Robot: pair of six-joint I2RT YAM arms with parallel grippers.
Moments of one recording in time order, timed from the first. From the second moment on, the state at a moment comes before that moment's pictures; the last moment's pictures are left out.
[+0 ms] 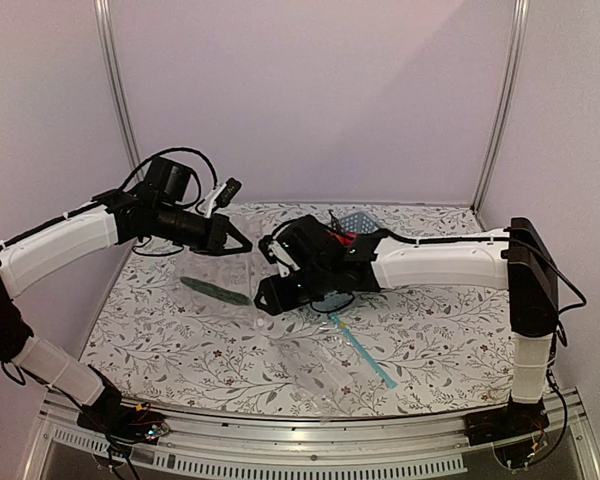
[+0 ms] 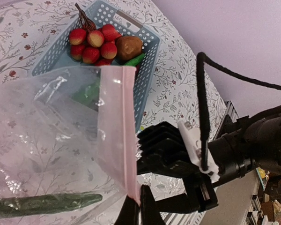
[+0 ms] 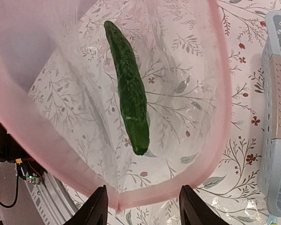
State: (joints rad) left arm -0.52 1.42 1.19 -0.52 0.58 -0.27; right arm 1.07 2.01 1.58 -0.34 -0.09 0.51
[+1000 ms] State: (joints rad) left arm -0.51 1.43 1.19 -0.54 0.53 -0.27; right arm 0.87 1.48 1.33 -0.61 0.22 0.48
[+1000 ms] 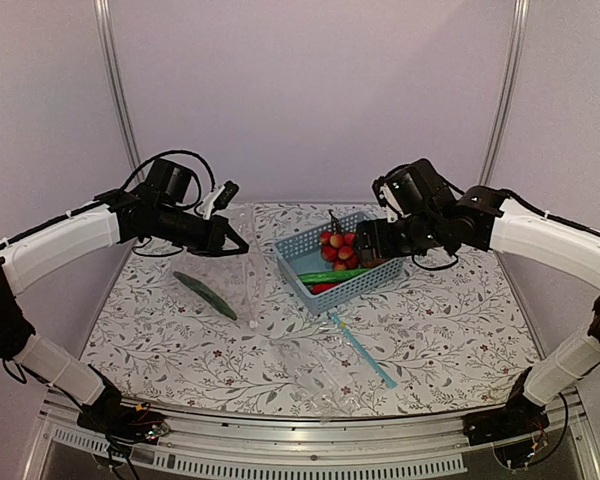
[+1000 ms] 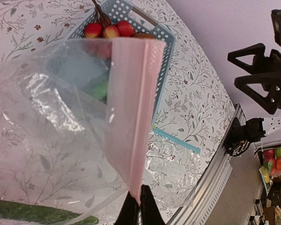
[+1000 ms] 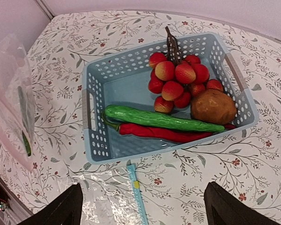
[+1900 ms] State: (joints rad) left arm -0.51 1.43 1.19 -0.54 0.54 -0.27; right arm 0.63 2.16 1.90 -0.60 0.11 0.26
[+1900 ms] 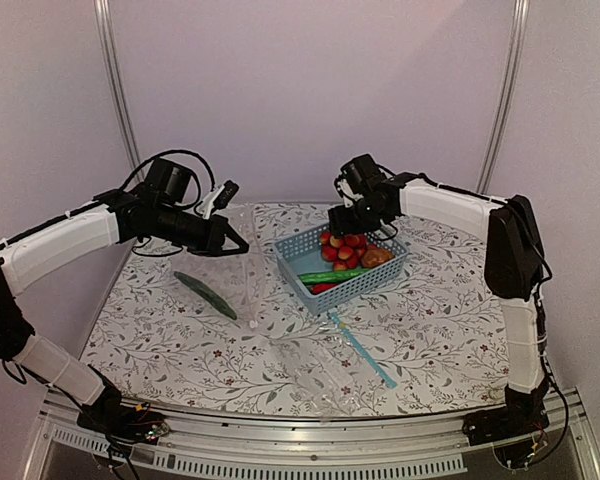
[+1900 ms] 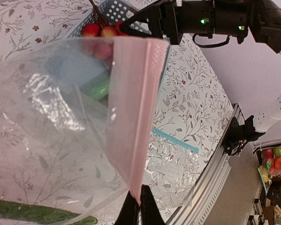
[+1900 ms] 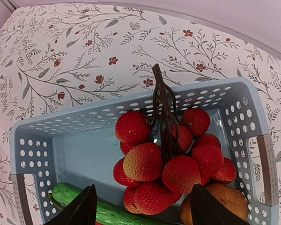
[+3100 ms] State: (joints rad) left arm -0.51 1.43 1.19 -0.54 0.55 -0.28; right arm 0.56 2.53 2.27 -0.57 0.02 0.24
